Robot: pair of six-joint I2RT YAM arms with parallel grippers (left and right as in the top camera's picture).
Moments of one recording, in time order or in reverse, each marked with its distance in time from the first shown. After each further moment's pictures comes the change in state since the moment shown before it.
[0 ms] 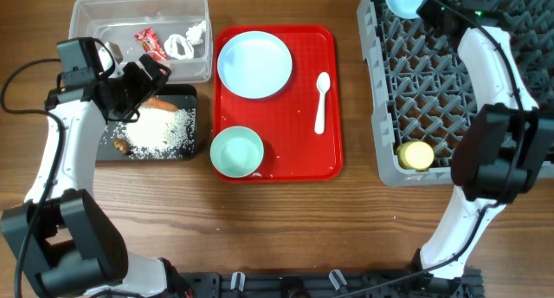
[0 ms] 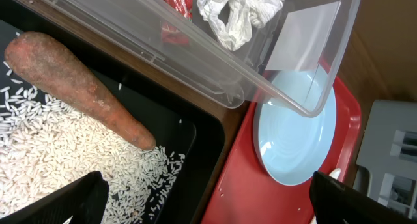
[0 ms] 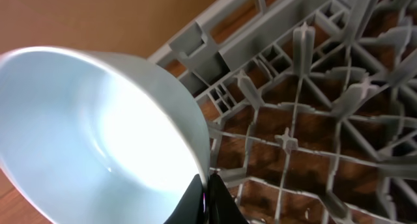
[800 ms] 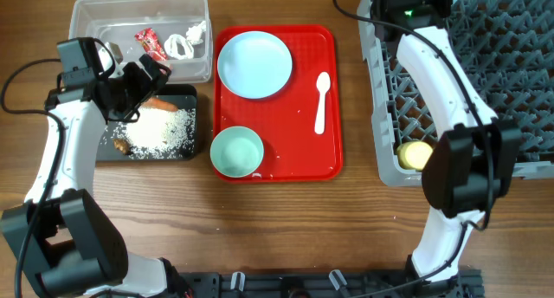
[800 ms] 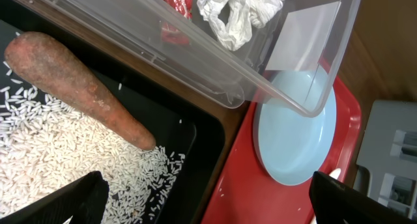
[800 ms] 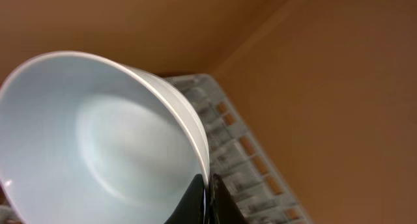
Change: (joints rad) left arm 0.000 0.000 0.000 0.000 0.000 0.000; right arm 0.311 -0.070 0.000 0.119 1.151 -0.715
